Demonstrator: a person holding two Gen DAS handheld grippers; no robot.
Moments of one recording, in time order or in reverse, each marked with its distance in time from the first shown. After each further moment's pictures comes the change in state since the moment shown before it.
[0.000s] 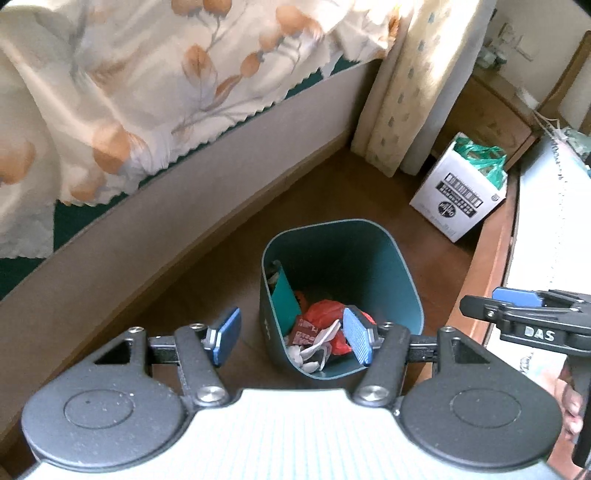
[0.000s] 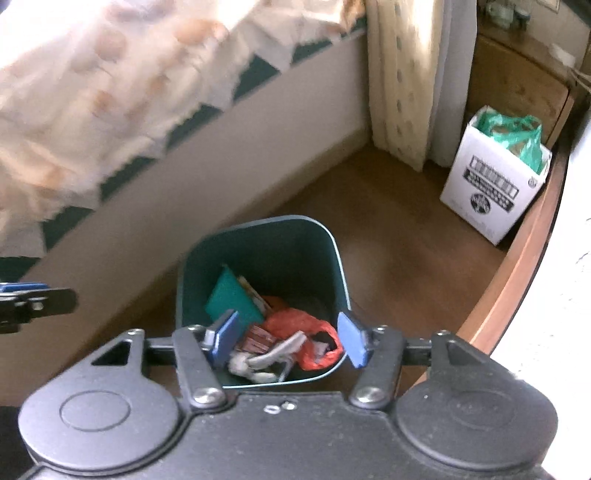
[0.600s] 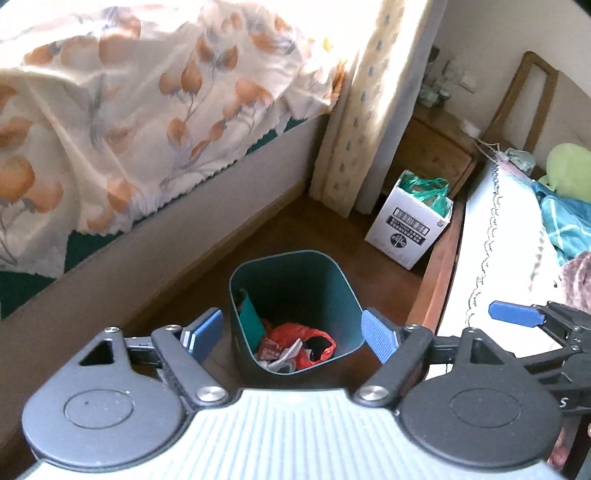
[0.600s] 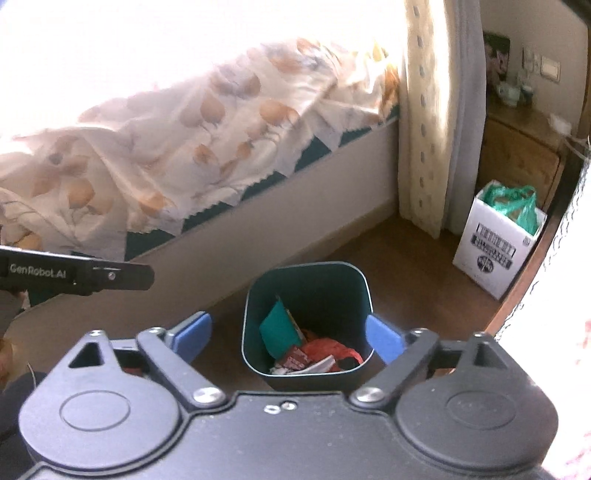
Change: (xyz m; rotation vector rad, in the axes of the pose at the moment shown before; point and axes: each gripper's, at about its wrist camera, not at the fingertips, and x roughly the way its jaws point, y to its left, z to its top) left arm -0.100 -0.023 -0.044 0.071 -0.181 -0.094; right arm -0.113 0.038 -0.058 -0.113 -0.235 0.064
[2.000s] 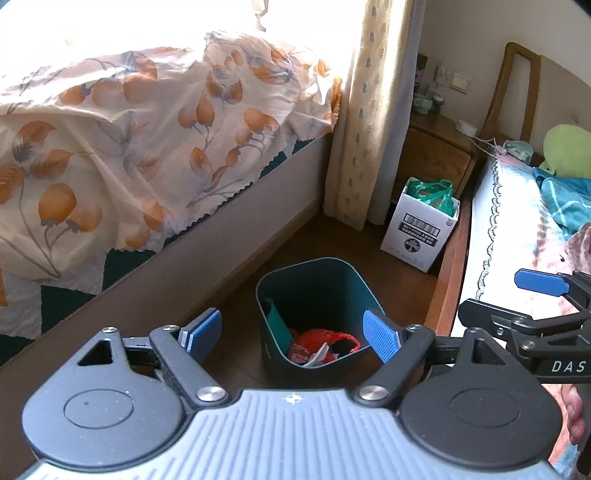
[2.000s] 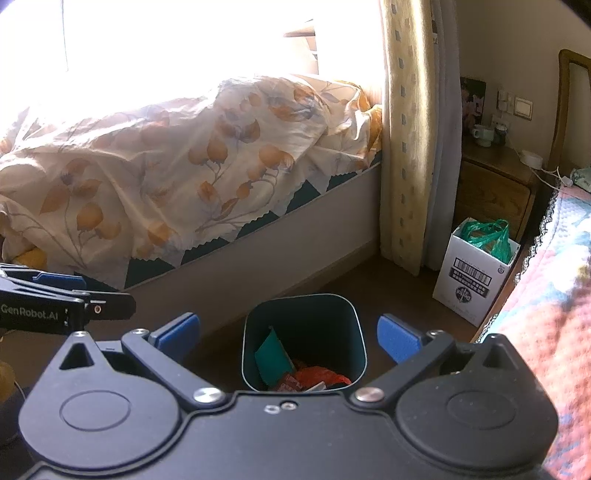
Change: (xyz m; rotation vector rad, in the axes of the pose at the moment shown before) left arm -0.044 0.002 -0.035 0.098 -0.080 0.065; right arm -0.037 0.026 -0.023 -0.010 -0.139 -0.079
